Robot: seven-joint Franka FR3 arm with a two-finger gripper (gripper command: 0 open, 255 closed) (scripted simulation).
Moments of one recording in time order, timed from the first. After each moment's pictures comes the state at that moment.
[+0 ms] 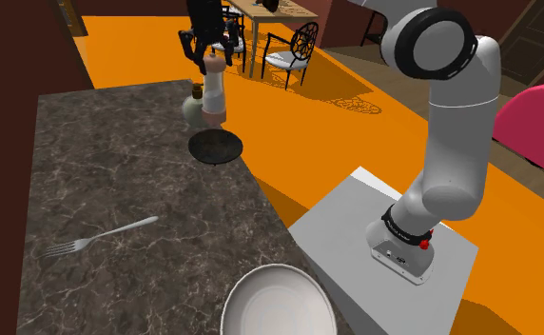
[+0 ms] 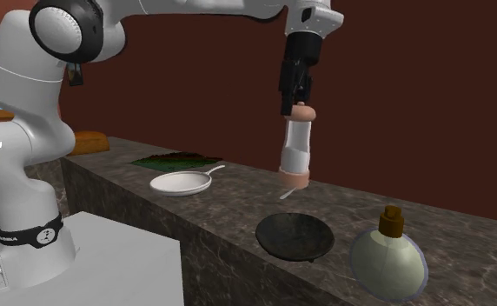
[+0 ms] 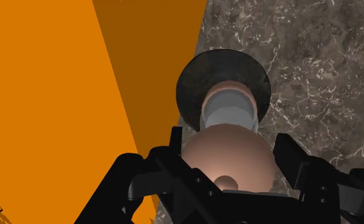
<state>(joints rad) 0.14 0.53 0.48 -1.01 -0.29 1.34 0.63</state>
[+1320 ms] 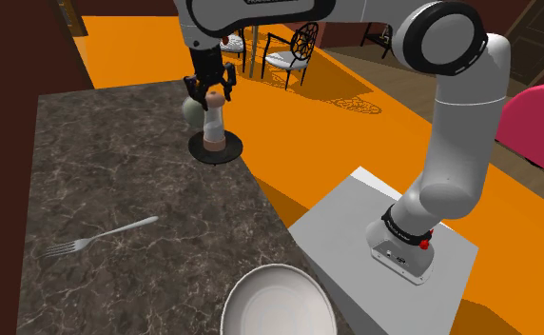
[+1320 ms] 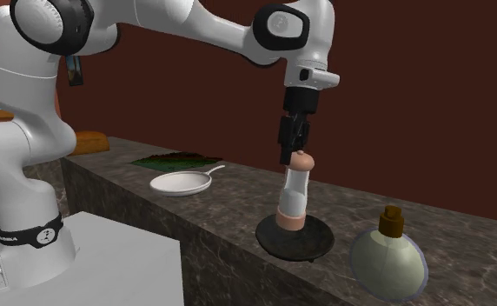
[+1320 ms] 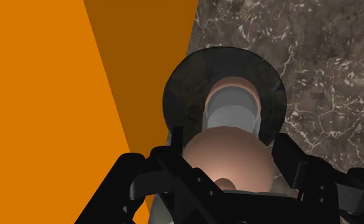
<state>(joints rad) 0.08 0.48 0.48 -1.37 -0.28 1.64 0.66</state>
